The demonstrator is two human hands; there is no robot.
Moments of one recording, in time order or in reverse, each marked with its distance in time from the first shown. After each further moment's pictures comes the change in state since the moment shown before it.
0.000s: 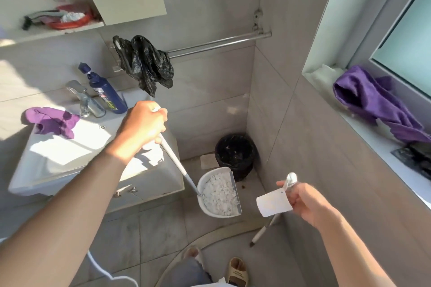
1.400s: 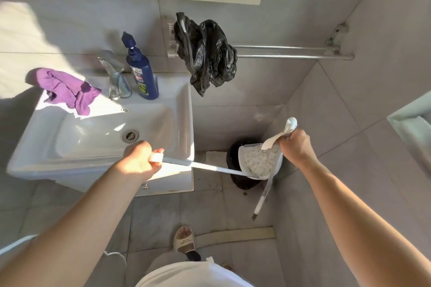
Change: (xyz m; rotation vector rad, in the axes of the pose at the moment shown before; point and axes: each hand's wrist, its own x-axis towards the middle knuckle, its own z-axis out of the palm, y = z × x) left_hand 0.113 -0.172 -0.037 -1.075 0.108 -0.922; right_hand 0.082 -0.157 0.234 -0.916 0.324 -0.530
